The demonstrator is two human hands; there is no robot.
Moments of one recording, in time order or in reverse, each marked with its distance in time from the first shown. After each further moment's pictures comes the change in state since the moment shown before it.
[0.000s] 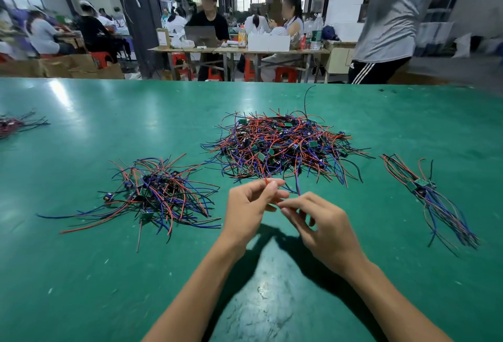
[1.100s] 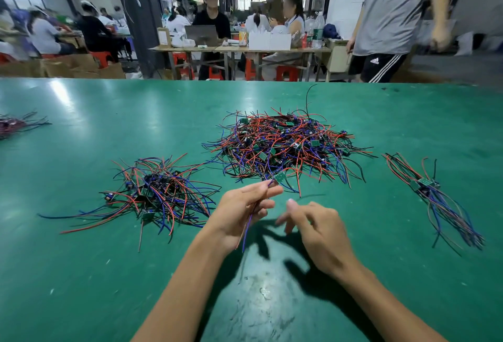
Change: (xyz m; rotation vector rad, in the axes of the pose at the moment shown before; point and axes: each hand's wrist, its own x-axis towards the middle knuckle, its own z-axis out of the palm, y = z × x) left_hand 0.009 0.006 -0.021 -0.337 -0.130 -0.369; right_hand 0.000 -0.016 0.007 0.188 -0.149 0.373
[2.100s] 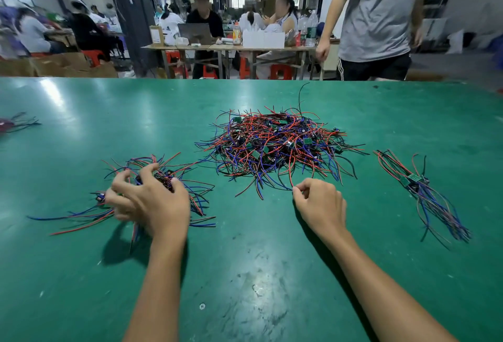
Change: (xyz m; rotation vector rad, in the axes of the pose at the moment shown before) left_hand -0.007 0.021 -0.069 1.030 1.358 0.430; right_hand 0.051 0.047 0.004 -0.471 0.223 0.362
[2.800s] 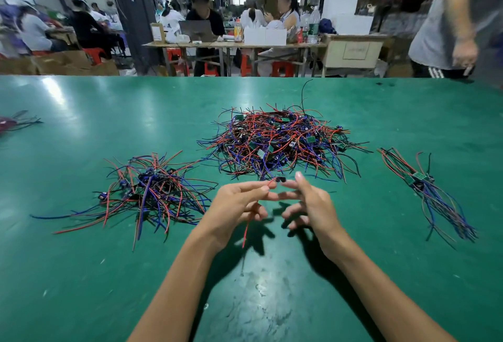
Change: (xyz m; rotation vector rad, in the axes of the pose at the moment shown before) left_hand -0.050 0.040 0.005 -0.862 -1.372 -0.169; right_hand -0.032 -0.035 -0.028 1.042 -0.383 0.299
